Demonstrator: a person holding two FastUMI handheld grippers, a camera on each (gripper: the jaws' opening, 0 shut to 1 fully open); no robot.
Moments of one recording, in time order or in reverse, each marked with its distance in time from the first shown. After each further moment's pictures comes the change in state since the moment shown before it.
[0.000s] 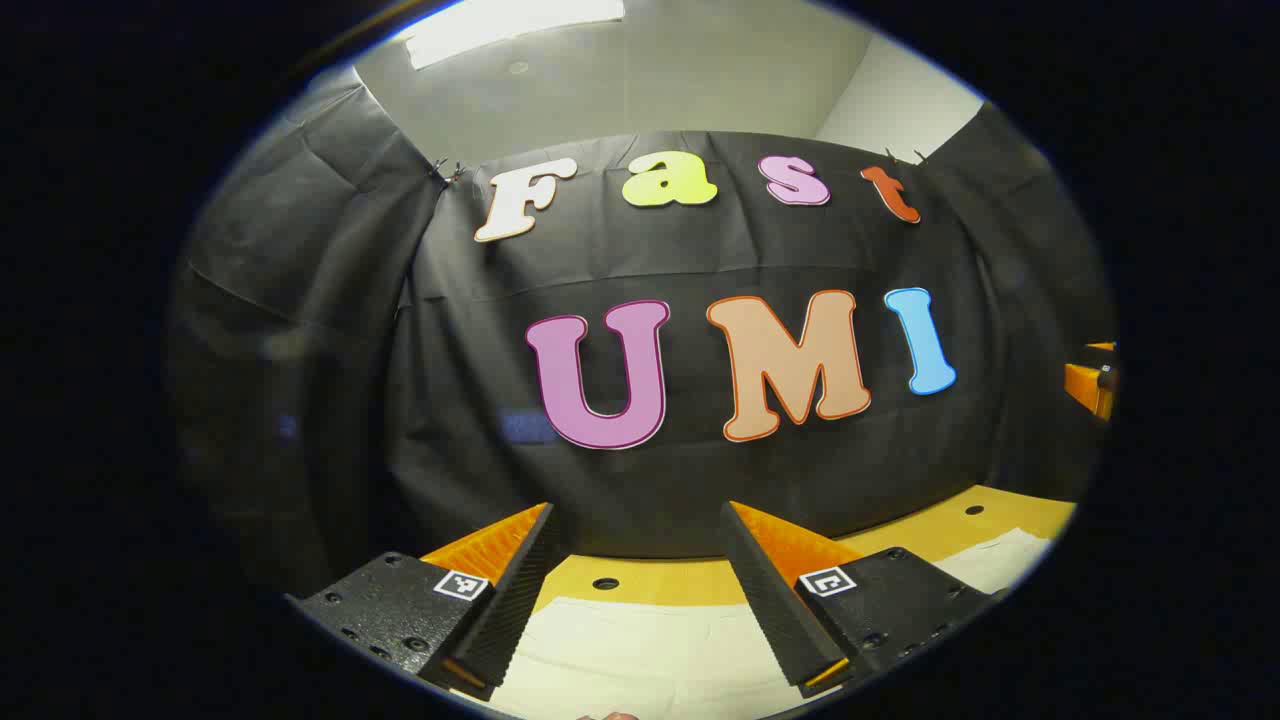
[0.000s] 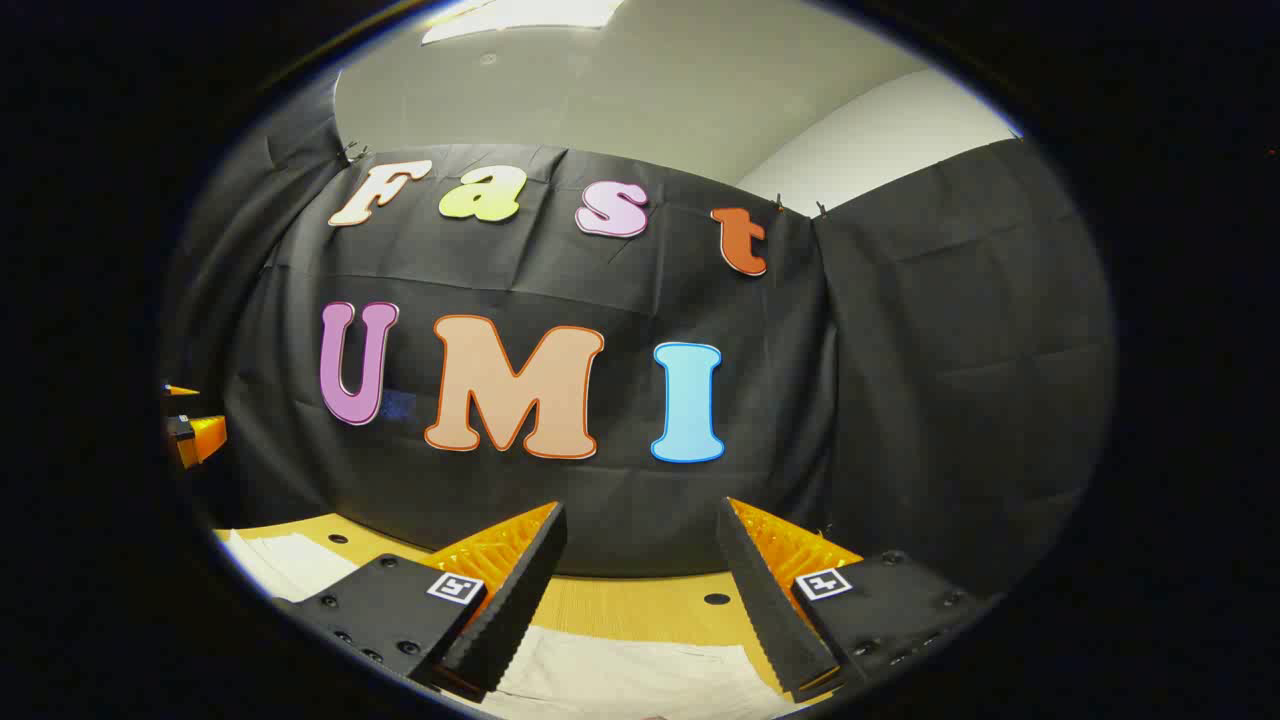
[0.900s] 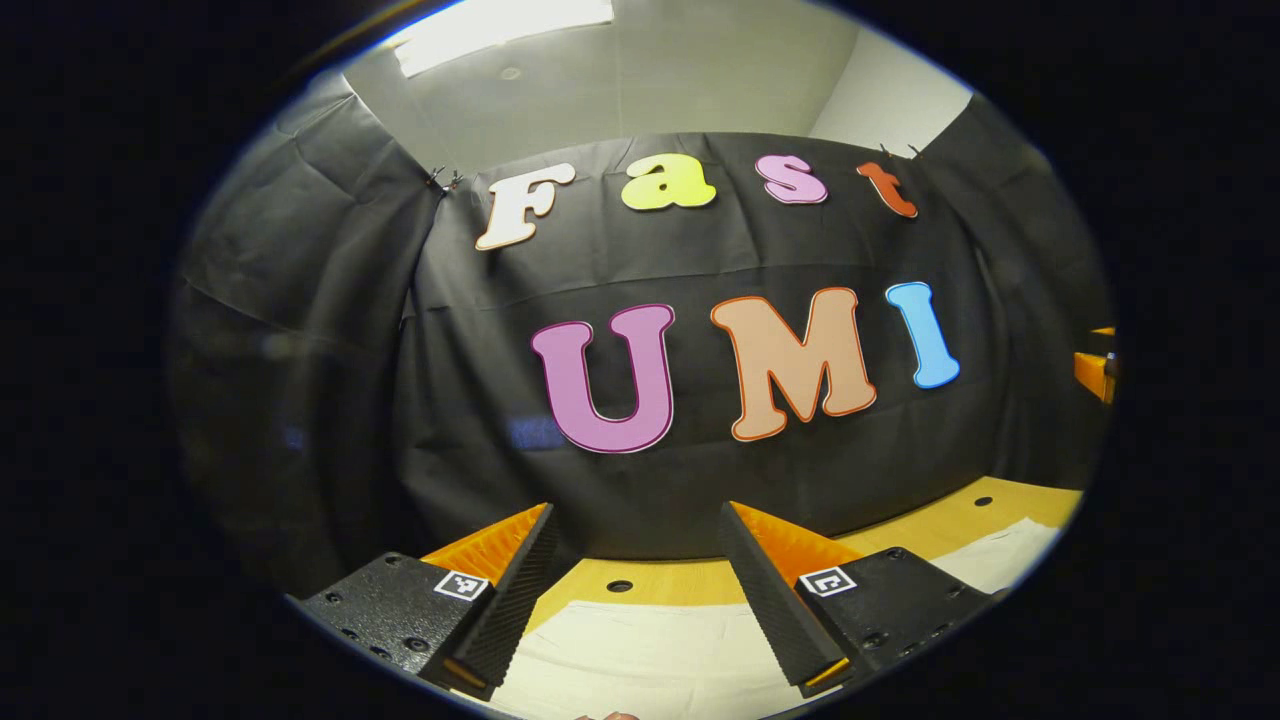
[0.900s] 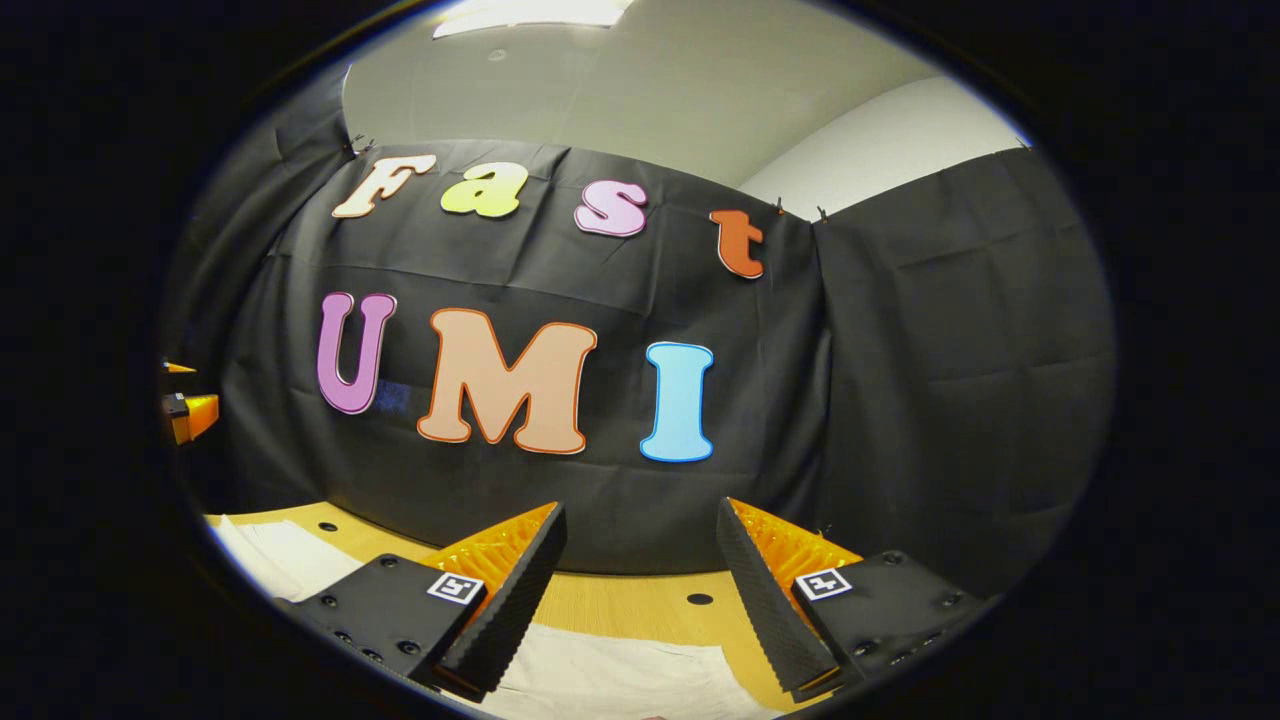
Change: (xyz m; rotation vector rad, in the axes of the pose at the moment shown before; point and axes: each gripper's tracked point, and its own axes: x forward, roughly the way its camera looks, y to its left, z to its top) left arm -0.003 0.010 0.001 0.027 -0.004 0.005; right arm -0.007 -0.019 -0.001 -0.028 0.010 -0.006
